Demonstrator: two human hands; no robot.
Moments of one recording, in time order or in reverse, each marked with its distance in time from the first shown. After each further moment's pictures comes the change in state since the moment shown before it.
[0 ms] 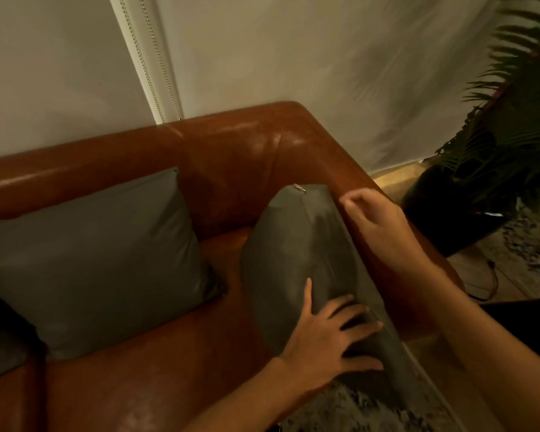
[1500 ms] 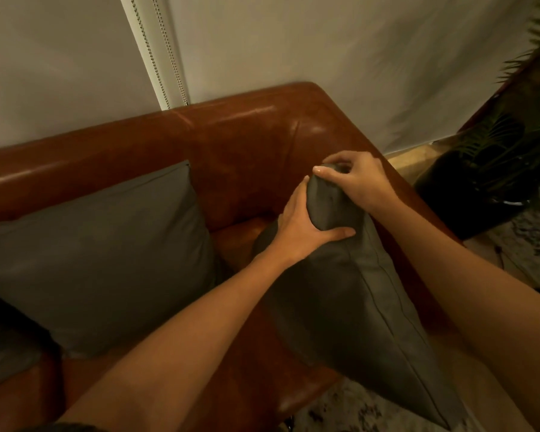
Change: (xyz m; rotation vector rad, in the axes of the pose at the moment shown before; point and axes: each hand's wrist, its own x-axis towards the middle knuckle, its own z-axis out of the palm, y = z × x) left_hand 0.095 -0.139 -0.071 -0.624 0.054 -0.691; right_hand 0.107 -0.018 0.056 -0.019 -0.101 0.173
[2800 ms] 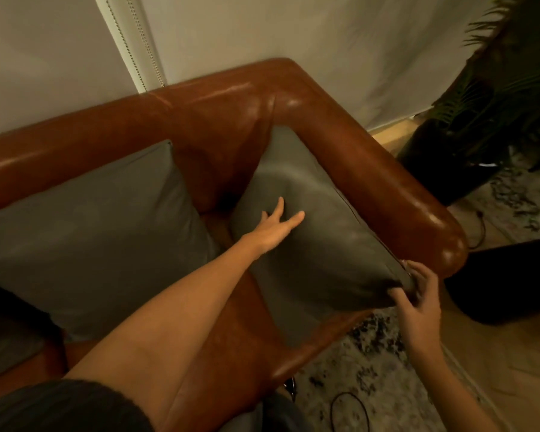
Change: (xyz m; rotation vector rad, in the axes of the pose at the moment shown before) left_hand -0.041 -0.030 0.005 0.015 -0.375 -0.469; right_hand -0.268 0.105 0.032 0.491 0.442 0.429
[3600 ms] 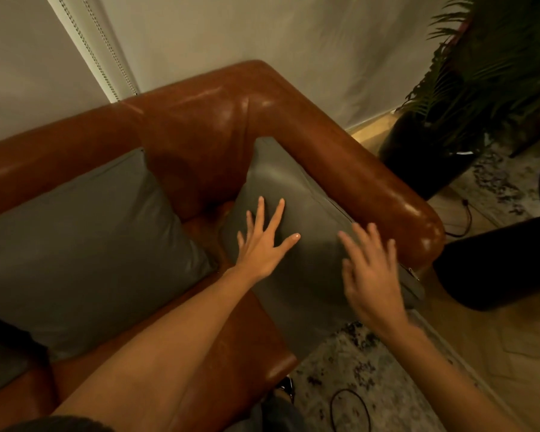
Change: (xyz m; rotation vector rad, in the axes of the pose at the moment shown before) left_hand -0.005 -0.026 0.044 0.493 0.276 0.356; right_hand 0.025 0.001 0.018 -0.929 -0.093 -0.642
